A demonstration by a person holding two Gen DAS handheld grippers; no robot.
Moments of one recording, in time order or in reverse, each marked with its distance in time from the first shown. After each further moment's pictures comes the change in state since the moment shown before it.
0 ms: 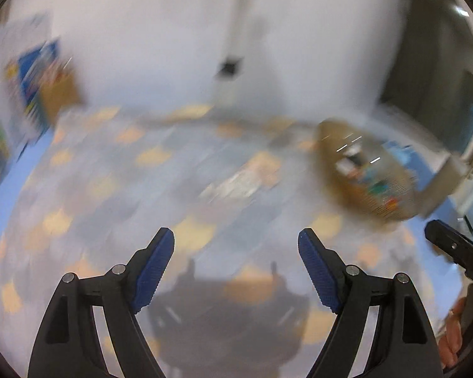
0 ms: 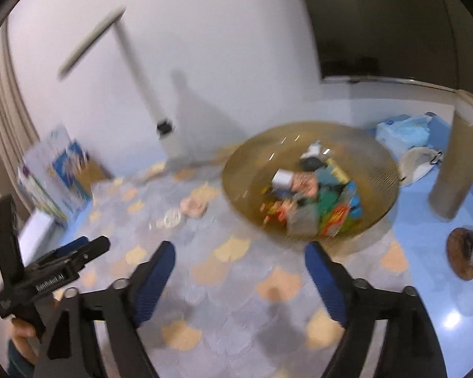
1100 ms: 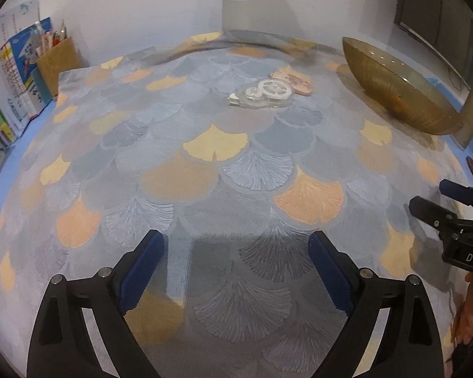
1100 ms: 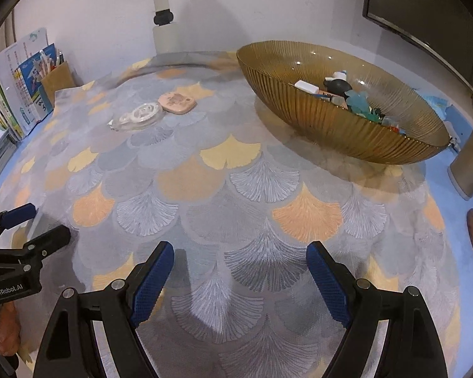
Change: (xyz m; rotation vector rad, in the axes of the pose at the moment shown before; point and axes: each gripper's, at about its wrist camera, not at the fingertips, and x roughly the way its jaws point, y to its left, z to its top) left arm 0.043 0.003 -0.055 0.154 0.142 0.077; right arm 0.091 0.026 -0.069 -0.161 0.214 -0.158
